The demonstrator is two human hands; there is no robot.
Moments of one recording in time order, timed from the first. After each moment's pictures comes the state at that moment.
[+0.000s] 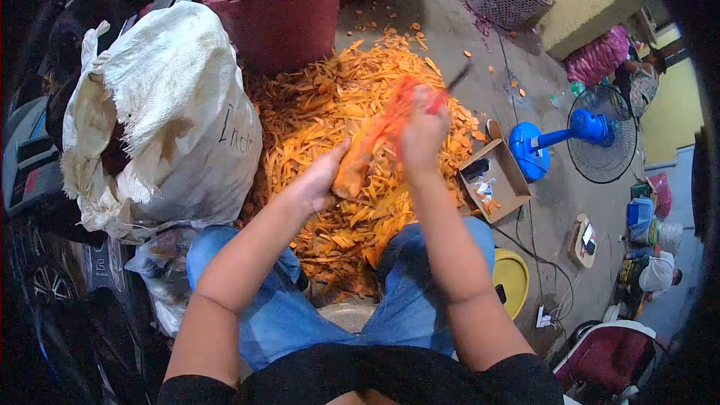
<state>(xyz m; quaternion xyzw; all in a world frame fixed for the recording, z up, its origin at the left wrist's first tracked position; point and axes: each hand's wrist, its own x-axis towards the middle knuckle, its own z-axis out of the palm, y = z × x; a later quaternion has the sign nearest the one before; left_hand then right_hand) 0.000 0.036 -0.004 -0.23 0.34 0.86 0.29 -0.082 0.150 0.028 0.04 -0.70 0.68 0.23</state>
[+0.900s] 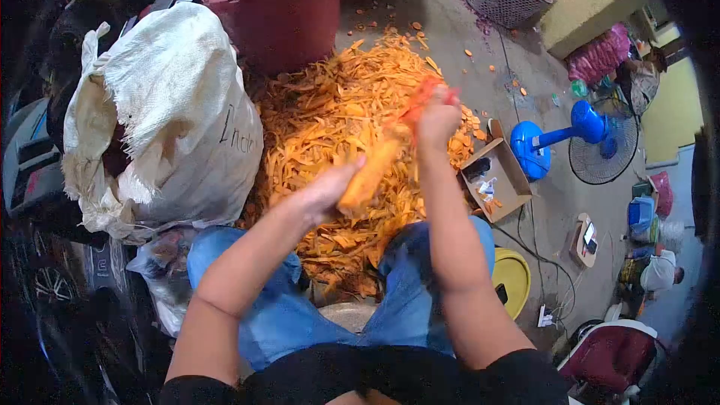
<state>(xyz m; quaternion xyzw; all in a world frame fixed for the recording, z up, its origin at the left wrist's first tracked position) 0.012 0.047 0.023 -0.22 0.43 0.82 0.31 -0.107 0.162 0.024 -0.12 -0.68 0.70 0.19</state>
